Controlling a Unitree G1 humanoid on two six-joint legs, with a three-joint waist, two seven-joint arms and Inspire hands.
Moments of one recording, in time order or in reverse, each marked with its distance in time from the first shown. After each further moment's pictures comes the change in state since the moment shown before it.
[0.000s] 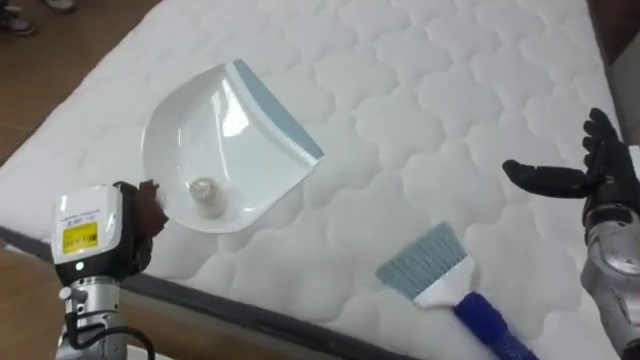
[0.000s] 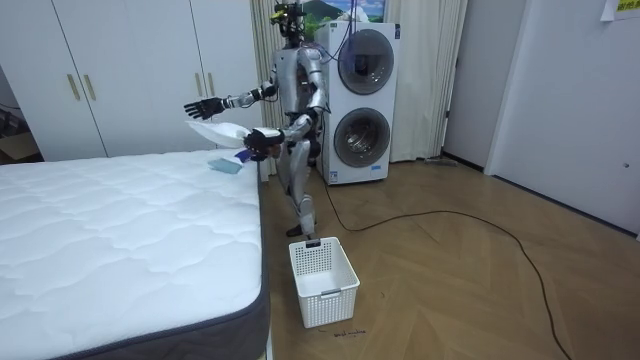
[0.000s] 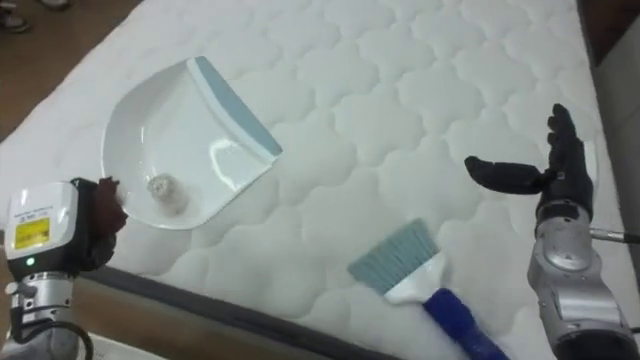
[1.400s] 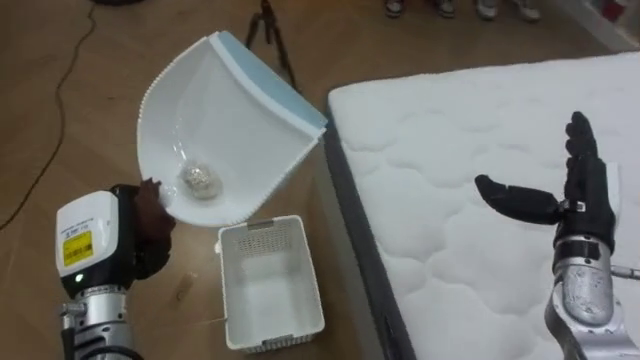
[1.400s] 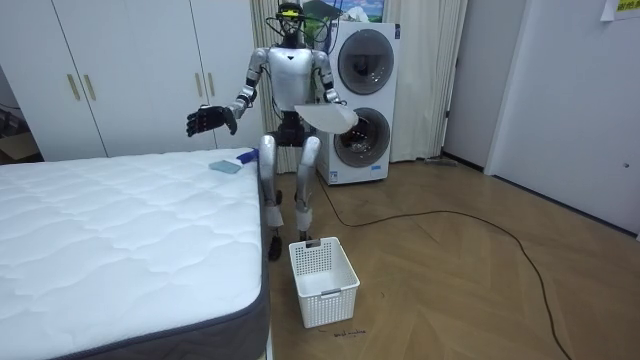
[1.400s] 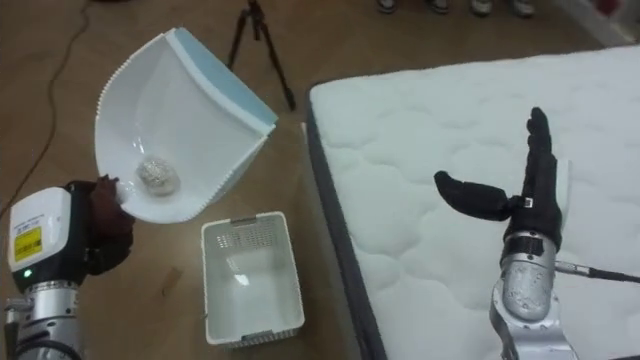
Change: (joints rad) left arm 0.079 -0.070 0.103 -0.154 -0.115 -0.130 -0.093; right arm 0.208 0.144 0.011 -0.235 -0.196 -0.118 -0.085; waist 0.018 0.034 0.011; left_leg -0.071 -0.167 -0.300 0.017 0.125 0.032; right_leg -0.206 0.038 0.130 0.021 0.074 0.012
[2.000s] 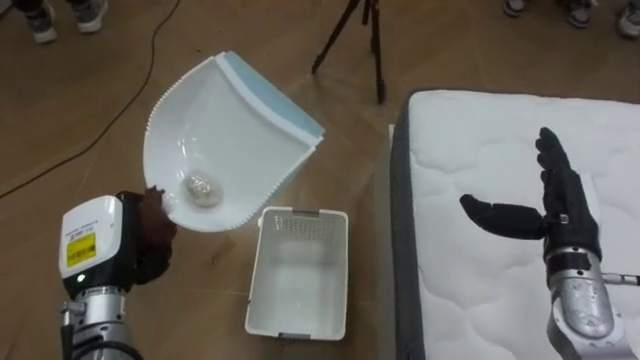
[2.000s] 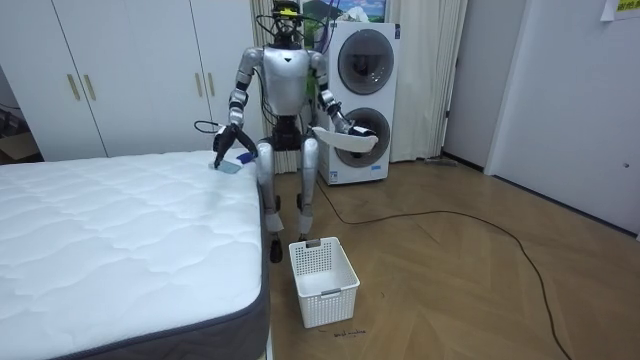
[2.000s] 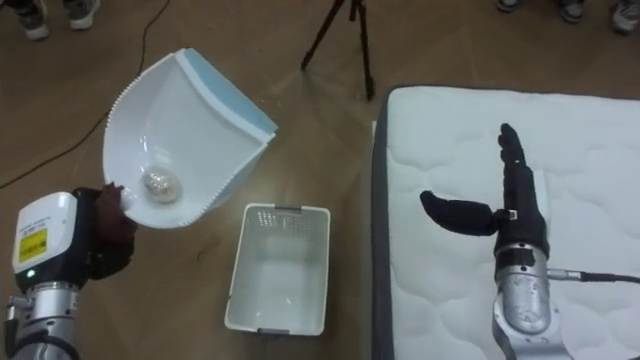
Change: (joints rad) left arm -0.011 0.009 -0.009 0.086 0.002 0.047 -0.063; right arm 0.037 -0.011 0.067 0.037 -0.012 0.002 0.123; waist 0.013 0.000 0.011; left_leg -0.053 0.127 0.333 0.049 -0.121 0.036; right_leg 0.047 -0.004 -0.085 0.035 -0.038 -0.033
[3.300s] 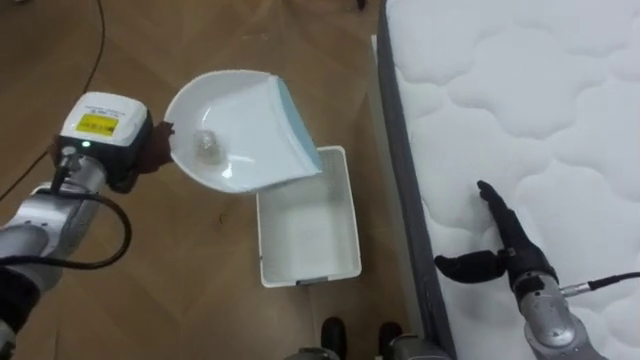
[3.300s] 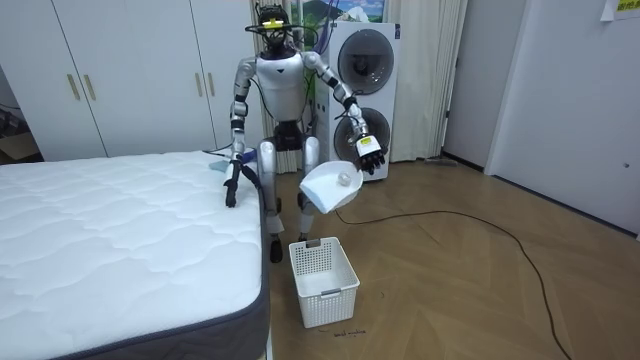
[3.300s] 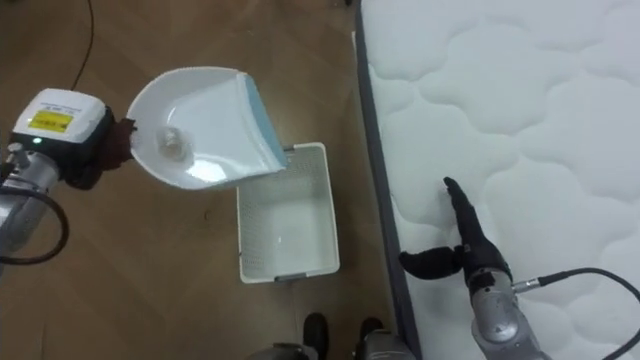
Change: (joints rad) left arm -0.598 0.386 -0.508 0.206 0.081 0.117 -0.382; right arm -0.112 -0.041 0.174 0.319 -0.138 -0.011 0.046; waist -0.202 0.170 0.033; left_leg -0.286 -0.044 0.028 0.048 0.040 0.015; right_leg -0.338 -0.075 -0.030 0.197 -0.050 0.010
